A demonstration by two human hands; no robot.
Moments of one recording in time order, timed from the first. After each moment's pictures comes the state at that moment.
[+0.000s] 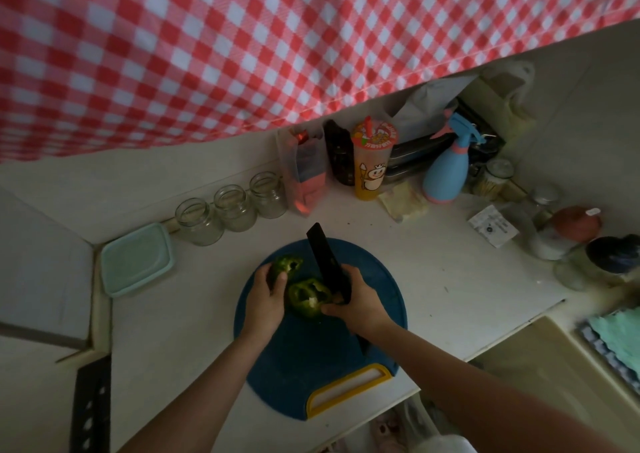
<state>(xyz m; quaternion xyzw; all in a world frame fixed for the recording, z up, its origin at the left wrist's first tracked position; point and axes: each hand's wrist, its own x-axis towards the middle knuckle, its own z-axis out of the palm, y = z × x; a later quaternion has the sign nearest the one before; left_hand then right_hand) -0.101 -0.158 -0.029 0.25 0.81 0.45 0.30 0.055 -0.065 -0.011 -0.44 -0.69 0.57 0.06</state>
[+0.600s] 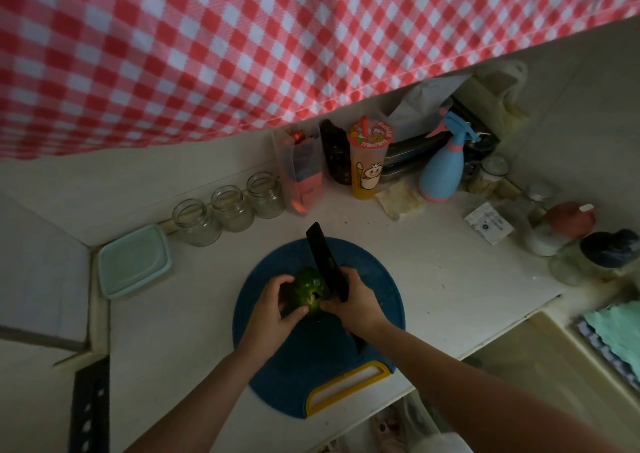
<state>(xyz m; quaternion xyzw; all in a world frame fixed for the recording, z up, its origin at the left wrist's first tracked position) -0.090 -0.181 -0.036 0.41 0.75 0.41 0.31 0.054 -0.070 -0.011 -0.46 -0.67 0.58 0.07</state>
